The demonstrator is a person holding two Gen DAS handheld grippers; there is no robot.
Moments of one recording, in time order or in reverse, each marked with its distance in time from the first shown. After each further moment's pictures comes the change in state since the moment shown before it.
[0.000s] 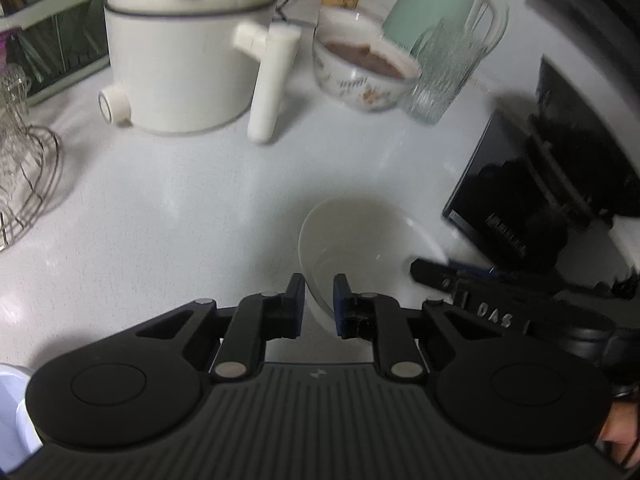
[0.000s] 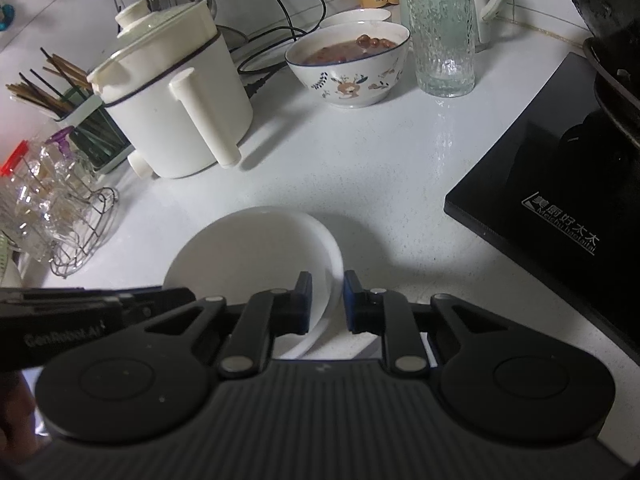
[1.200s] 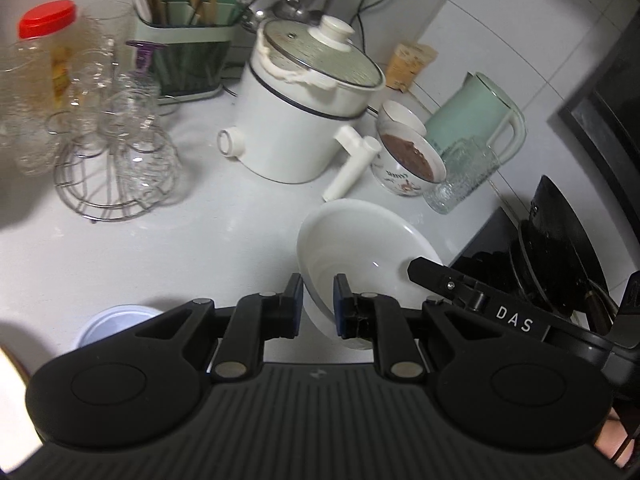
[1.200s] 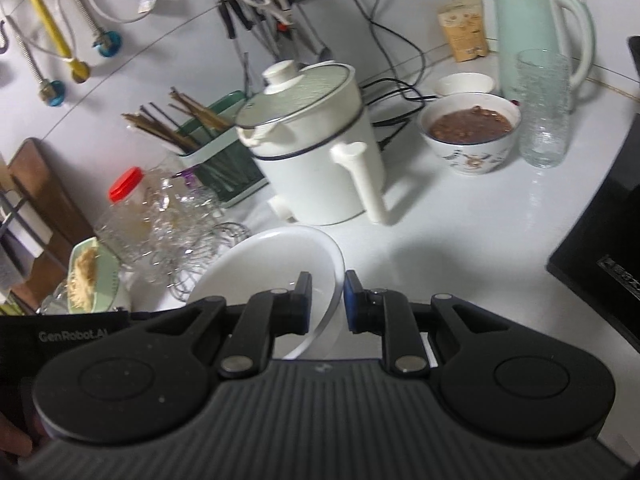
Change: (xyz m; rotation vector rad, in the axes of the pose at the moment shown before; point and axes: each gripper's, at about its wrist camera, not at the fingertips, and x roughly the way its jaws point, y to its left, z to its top) left arm -0.138 0.057 -0.011 -0.252 -0.138 0.019; right arm -0.069 0.082 0.025 -0.063 -0.081 0.228
